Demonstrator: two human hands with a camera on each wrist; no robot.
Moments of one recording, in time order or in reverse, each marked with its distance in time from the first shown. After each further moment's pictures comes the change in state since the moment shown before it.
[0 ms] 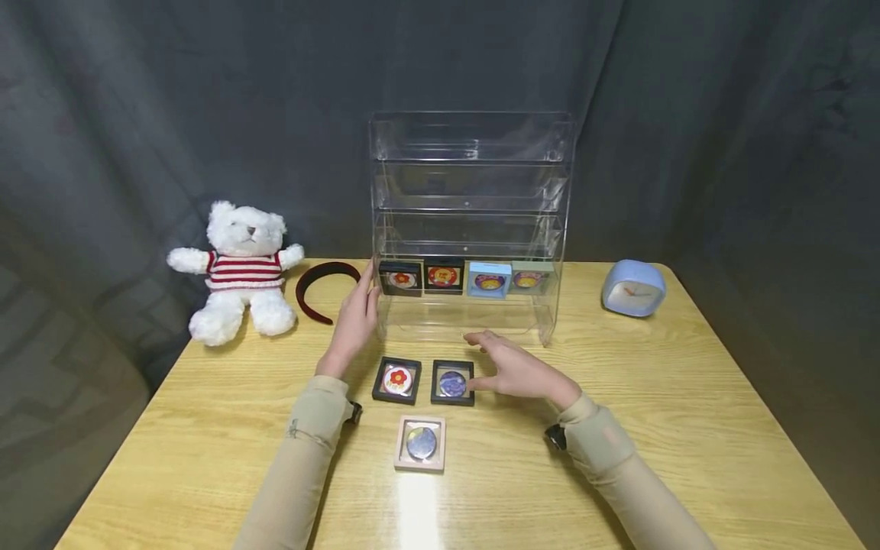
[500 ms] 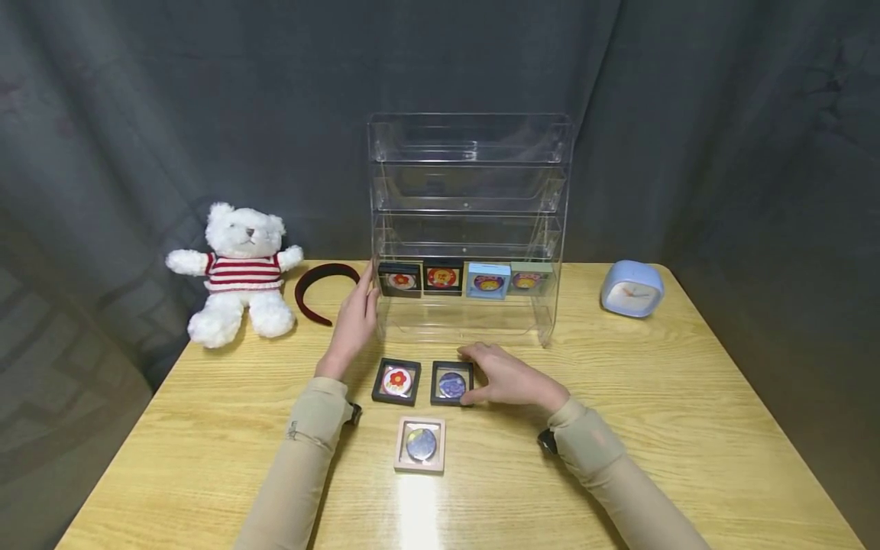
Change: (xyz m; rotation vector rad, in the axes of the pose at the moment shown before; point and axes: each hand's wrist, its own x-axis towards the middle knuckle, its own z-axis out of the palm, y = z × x) left_hand -0.001 0.000 -0.001 -0.006 -0.003 -0.003; right_hand 0.005 -0.003 0.013 -0.070 -0.075 0.016
